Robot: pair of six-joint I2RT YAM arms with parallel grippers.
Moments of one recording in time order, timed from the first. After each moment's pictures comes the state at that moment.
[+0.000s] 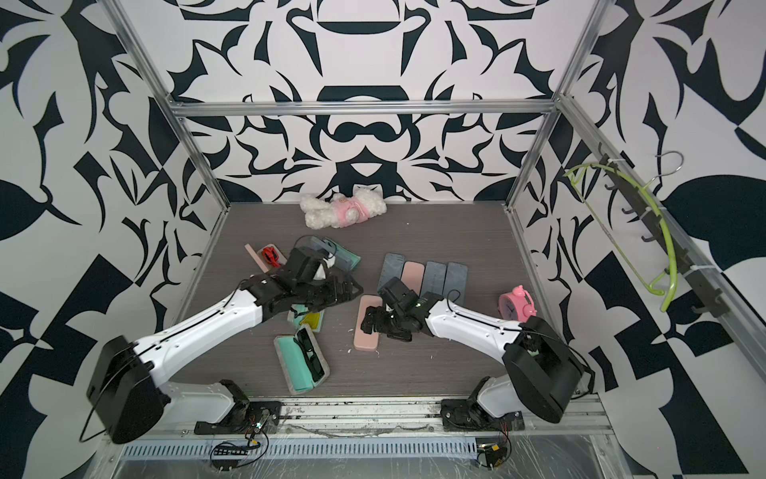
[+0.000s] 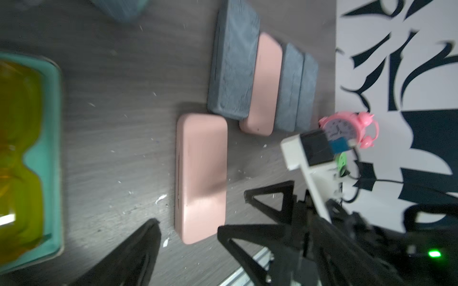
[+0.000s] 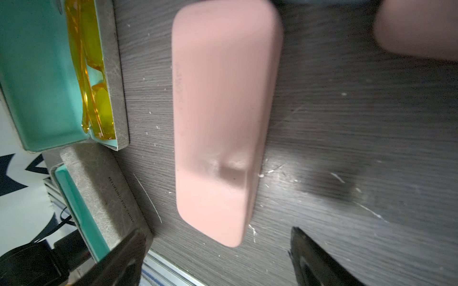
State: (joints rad) left arm -0.69 1.25 0.97 -0.48 0.25 -0.83; right arm 0.83 1.45 0.84 -0.47 -0.21 0.93
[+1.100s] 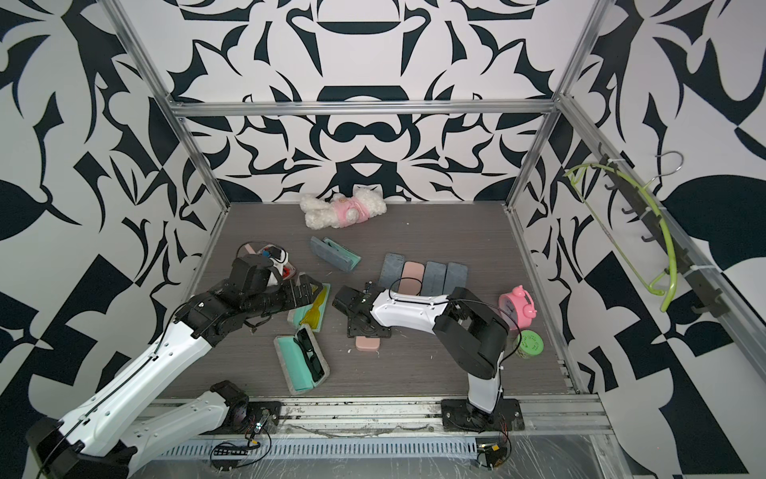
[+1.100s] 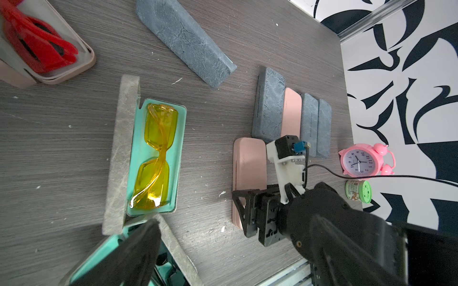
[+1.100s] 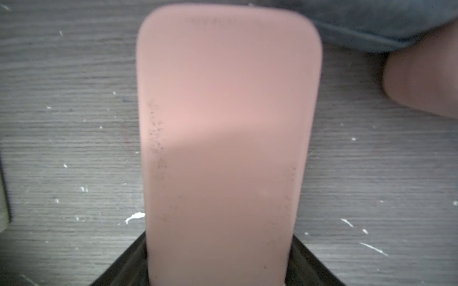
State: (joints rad) left arm -0.59 0.96 0.93 -0.71 0.11 -0.71; right arm 0.99 1.83 1.18 -0.72 0.15 1.00
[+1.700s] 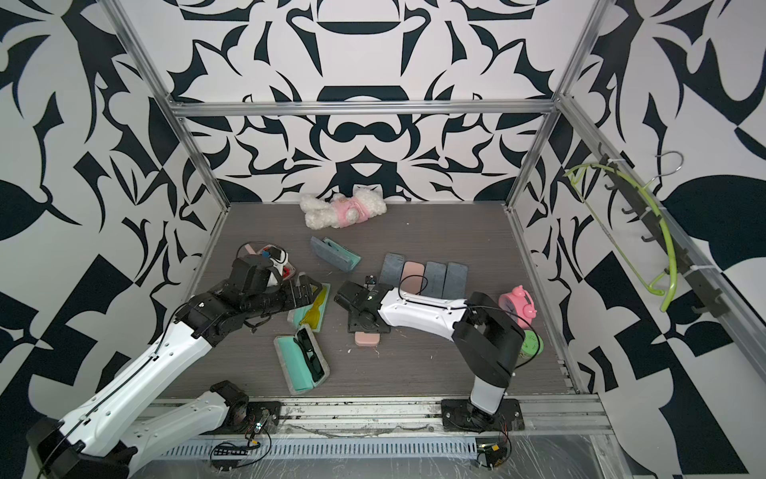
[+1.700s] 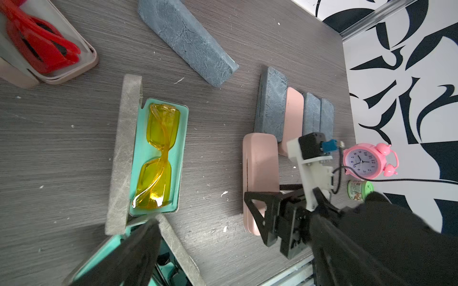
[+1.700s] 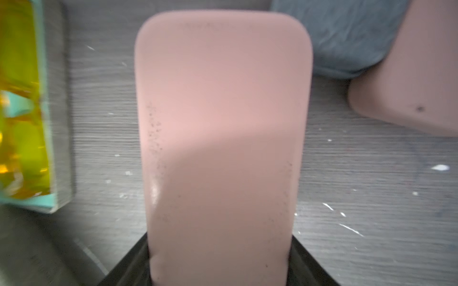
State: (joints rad) left arm -0.58 0.97 0.93 -0.71 0.11 -0.70; right arm 0.99 1.70 1.18 -0.75 0.16 0.98
